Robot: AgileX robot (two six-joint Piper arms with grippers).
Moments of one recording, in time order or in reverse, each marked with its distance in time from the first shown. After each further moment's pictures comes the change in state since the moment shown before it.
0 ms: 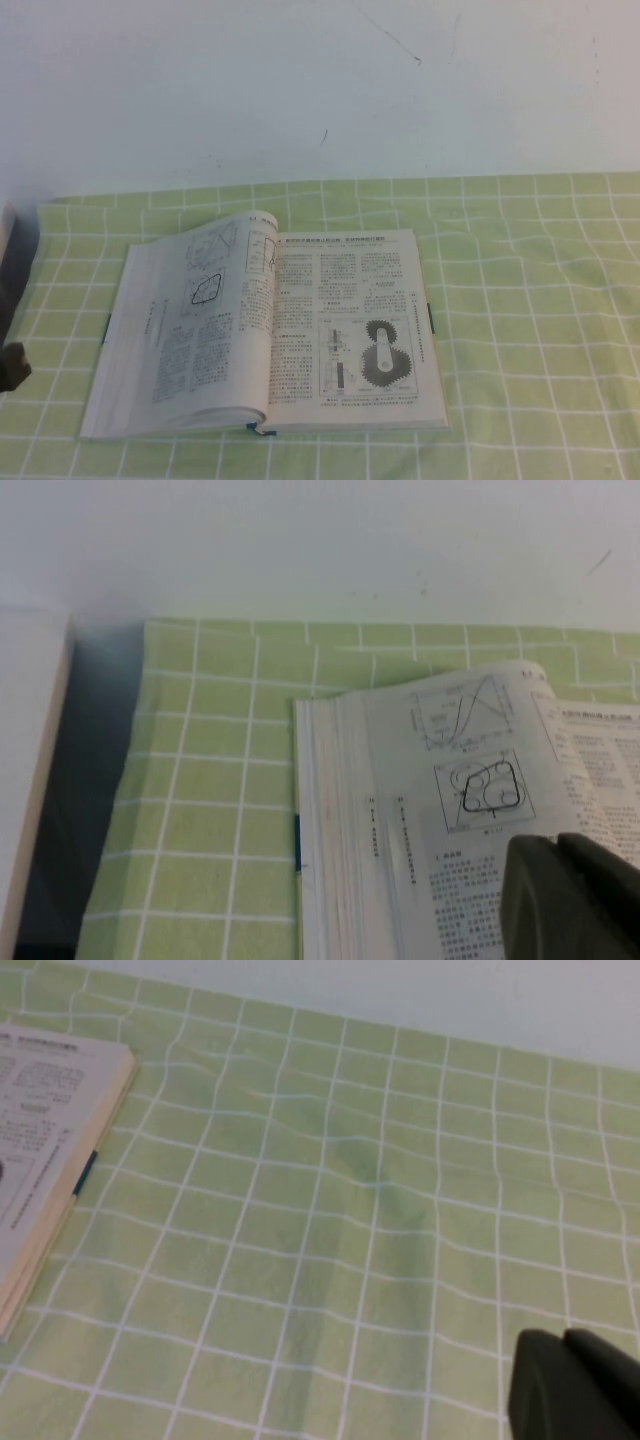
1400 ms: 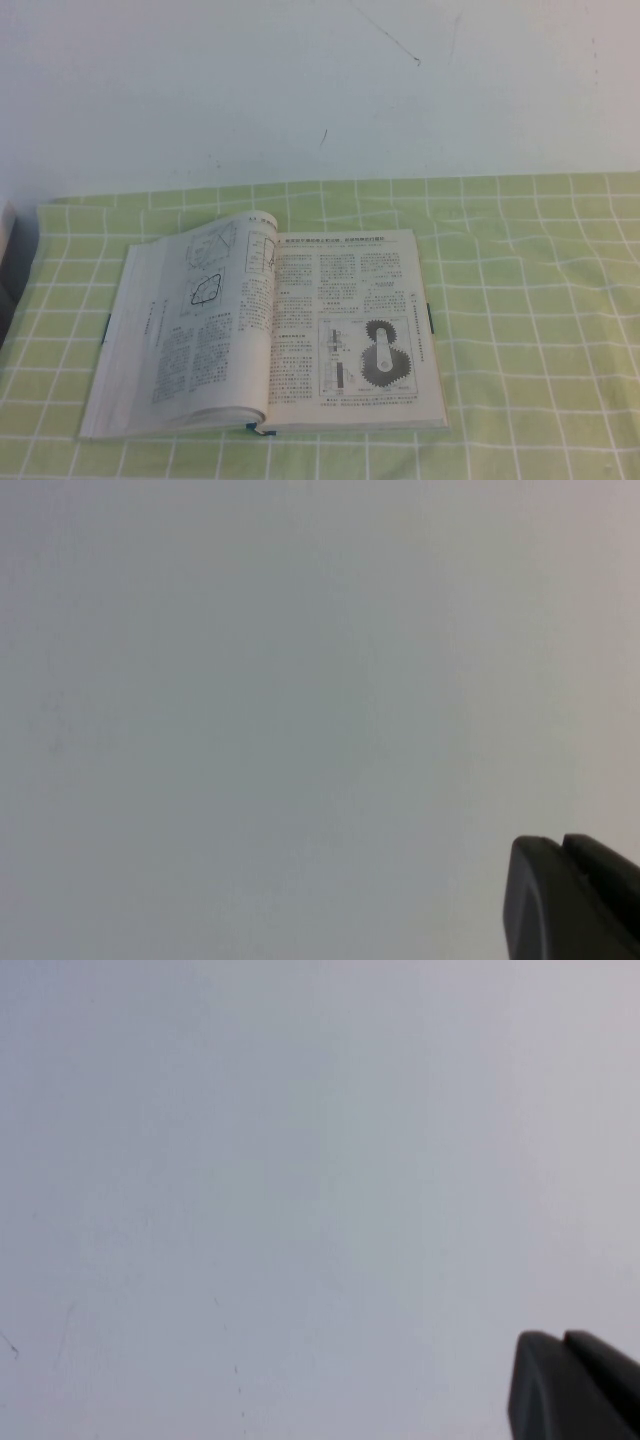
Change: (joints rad) right arm -0.002 -0.465 0.567 -0.287 -1.101 0.261; left arm 0.000 -0.655 0.565 0.219 -0.871 -0.112
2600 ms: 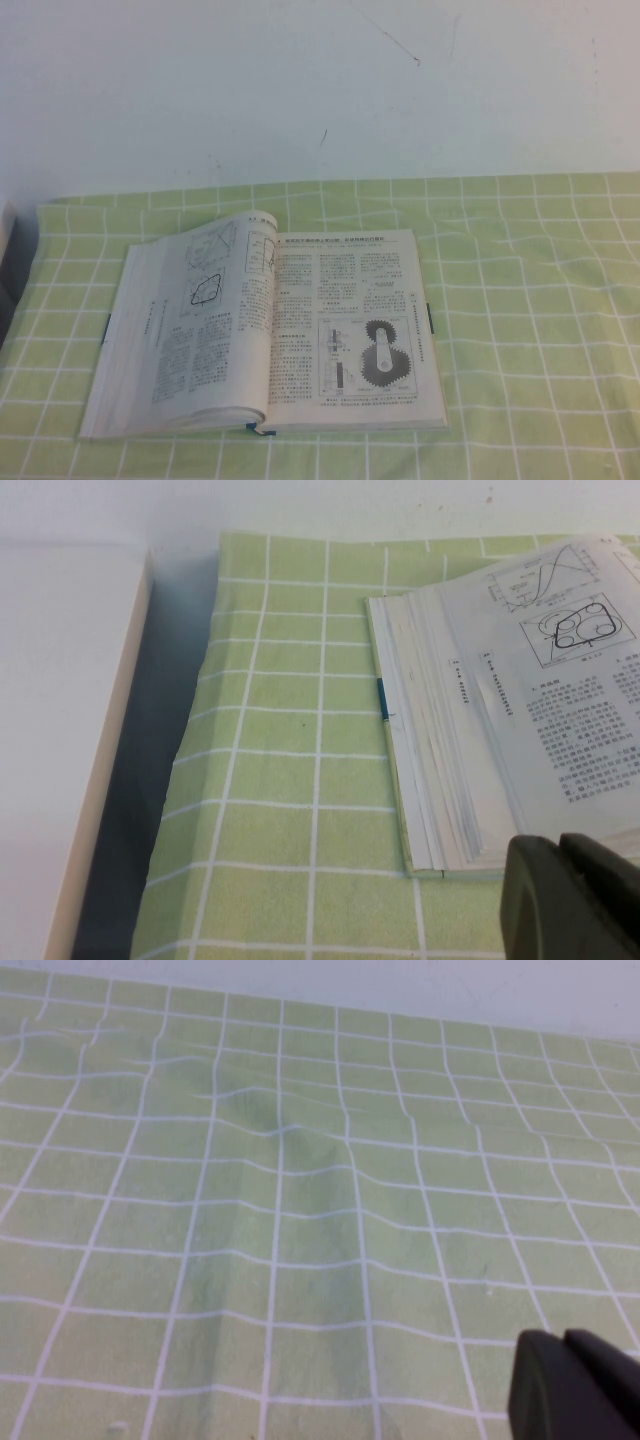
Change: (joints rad) right arm 0.000 0.000 -0.002 0.053 0.794 -0.008; left arm 0.000 0.000 -0.010 -0.017 0.885 0.000
